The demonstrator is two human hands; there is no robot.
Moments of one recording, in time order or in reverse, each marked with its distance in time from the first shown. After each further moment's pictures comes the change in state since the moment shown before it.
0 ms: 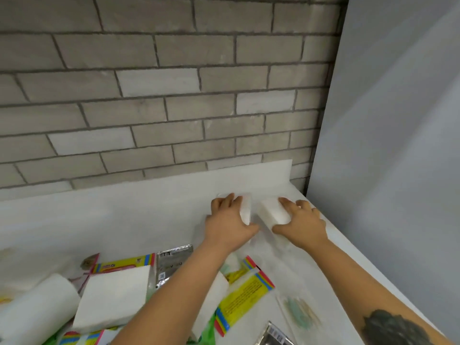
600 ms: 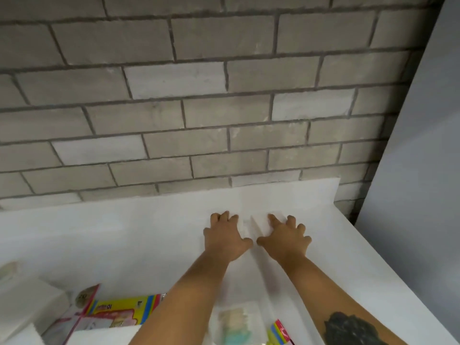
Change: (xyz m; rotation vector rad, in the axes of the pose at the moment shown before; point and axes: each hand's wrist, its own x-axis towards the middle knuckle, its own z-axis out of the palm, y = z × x) left_hand 0.119 -0.087 0.042 0.214 -0.171 -0.242; right_hand 0.120 -0.082 0.092 -0.067 -0.148 0.023
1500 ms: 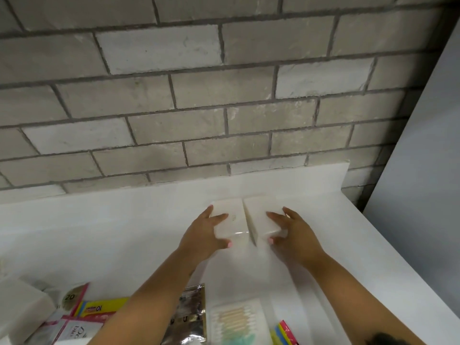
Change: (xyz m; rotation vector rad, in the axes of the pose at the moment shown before) left_hand 0.014 -0.063 0.014 -0.348 -0.080 0.080; right_hand 0.023 0.043 0.019 0.334 -0.065 -0.298
